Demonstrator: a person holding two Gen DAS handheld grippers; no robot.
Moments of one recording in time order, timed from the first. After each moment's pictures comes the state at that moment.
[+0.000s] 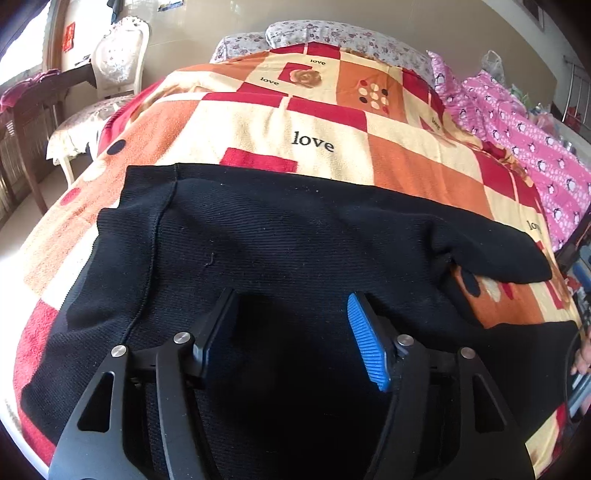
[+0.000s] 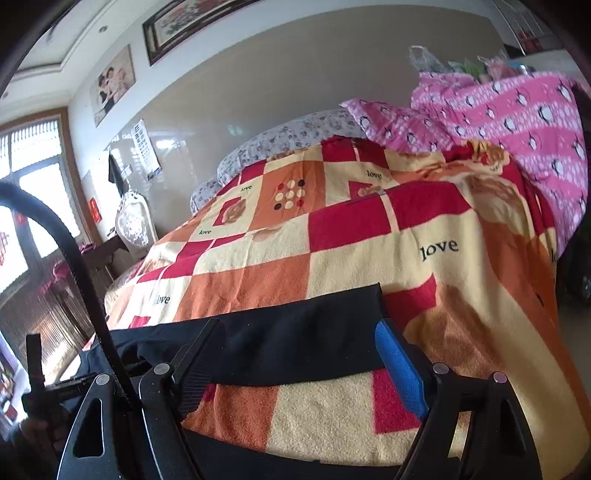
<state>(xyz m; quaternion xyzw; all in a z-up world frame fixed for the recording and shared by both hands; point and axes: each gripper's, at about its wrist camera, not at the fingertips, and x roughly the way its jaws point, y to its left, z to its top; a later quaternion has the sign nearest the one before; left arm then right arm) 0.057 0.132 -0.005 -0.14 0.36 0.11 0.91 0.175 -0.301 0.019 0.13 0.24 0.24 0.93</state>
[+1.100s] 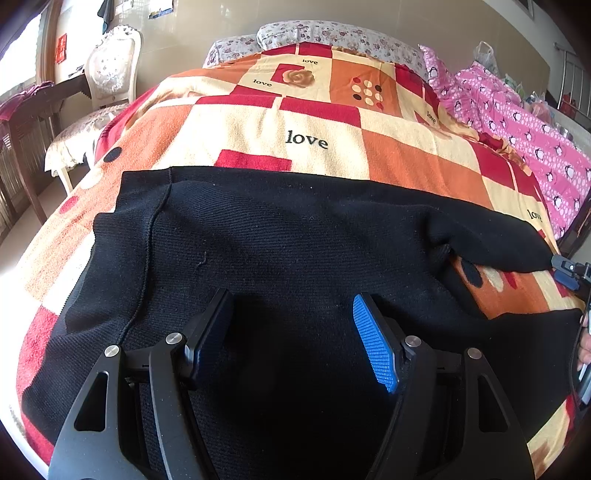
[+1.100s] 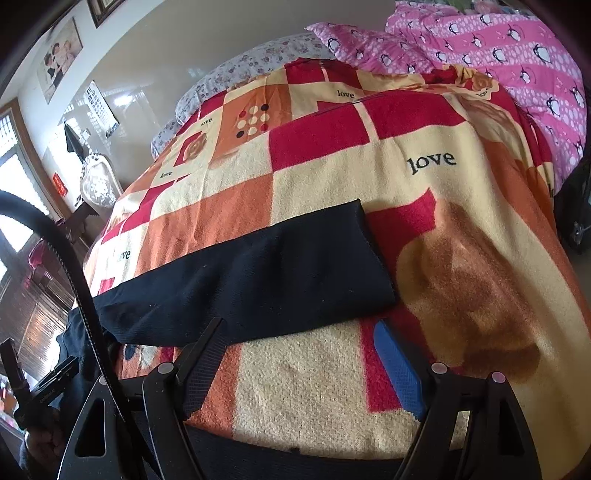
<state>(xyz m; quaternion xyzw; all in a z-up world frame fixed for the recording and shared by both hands) 0.057 0.124 -0.008 -0.11 0.37 0.11 0.92 0.211 -0.286 -0.013 0.11 0.39 0.21 0.89</state>
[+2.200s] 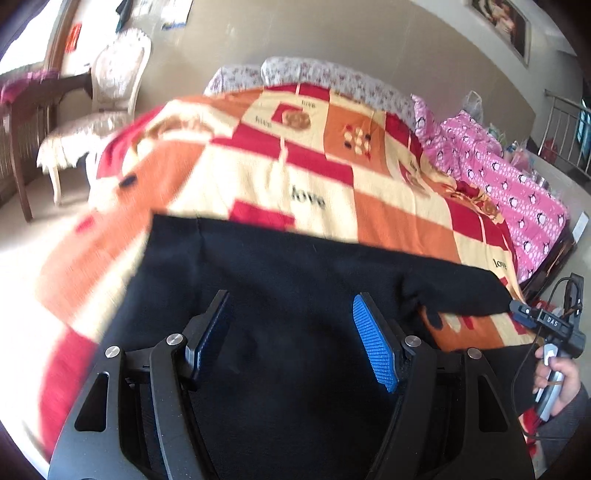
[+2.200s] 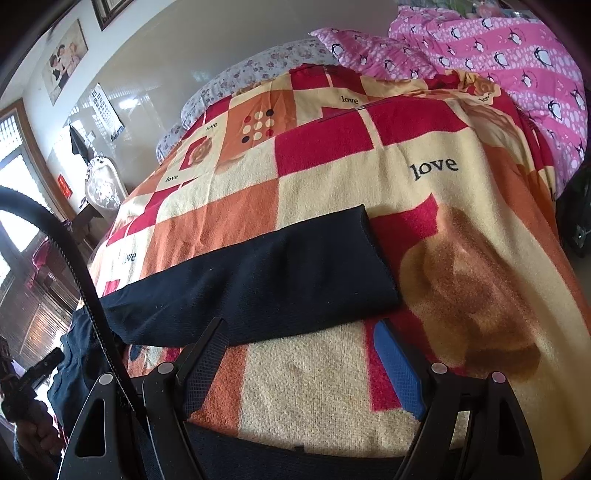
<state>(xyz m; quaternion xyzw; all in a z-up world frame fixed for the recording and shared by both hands) 0.026 0.163 0.047 -0.15 0.29 0.08 0.94 0.208 -0.285 -0.011 0.11 0.38 0.22 0.89</state>
